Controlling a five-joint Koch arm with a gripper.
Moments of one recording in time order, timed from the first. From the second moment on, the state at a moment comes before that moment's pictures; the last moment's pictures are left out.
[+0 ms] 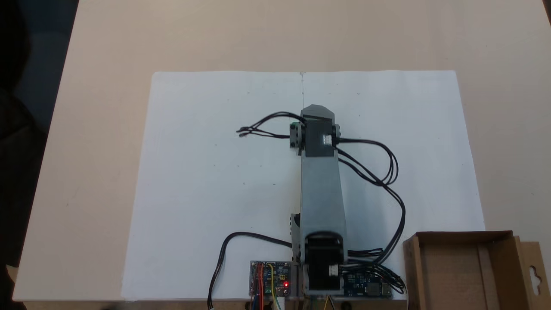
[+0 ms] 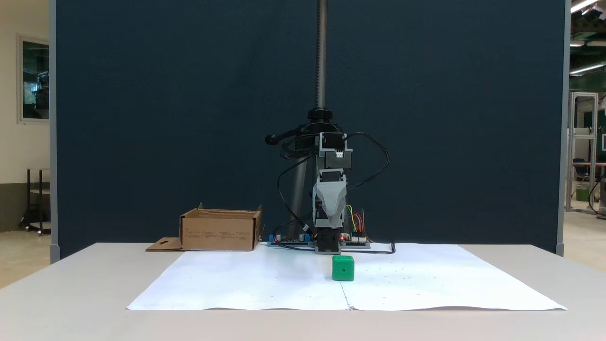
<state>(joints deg) -1.3 117.0 118.1 42.2 8.5</state>
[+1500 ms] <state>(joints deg) -6.3 87.5 107.9 38.8 12.0</state>
